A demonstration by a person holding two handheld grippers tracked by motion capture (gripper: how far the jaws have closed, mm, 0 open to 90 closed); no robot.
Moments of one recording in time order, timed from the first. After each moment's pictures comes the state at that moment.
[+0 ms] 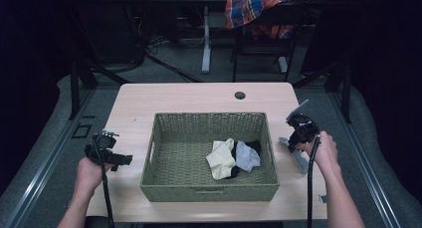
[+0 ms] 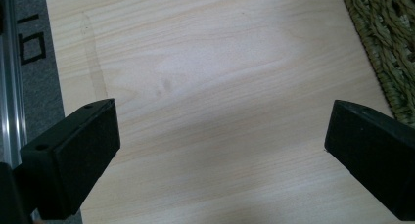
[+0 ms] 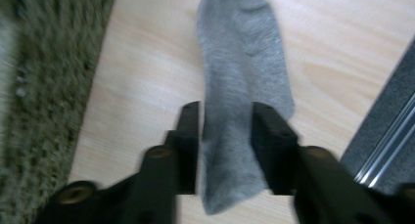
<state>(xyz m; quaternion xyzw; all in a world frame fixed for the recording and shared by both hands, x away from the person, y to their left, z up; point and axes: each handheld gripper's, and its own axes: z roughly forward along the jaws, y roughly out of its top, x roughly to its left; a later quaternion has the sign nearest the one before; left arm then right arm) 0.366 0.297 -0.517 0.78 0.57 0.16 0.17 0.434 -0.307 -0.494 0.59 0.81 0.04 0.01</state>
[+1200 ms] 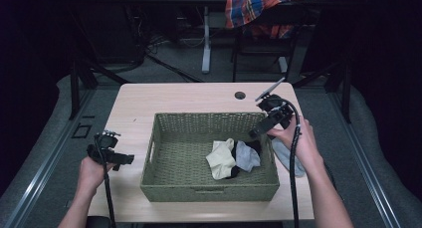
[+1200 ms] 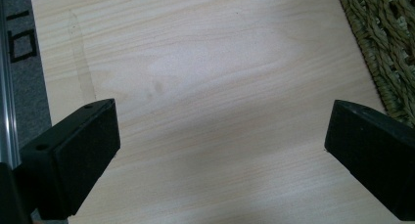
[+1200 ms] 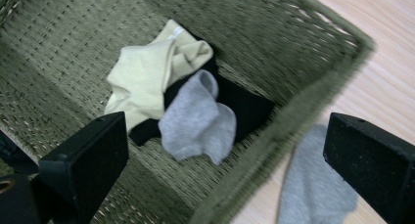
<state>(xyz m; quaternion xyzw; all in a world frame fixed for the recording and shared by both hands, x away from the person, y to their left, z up) 0.369 0.294 -0.521 0.79 0.57 0.15 0.18 0.408 -0.199 -0.392 0.45 0.88 0.18 0.04</state>
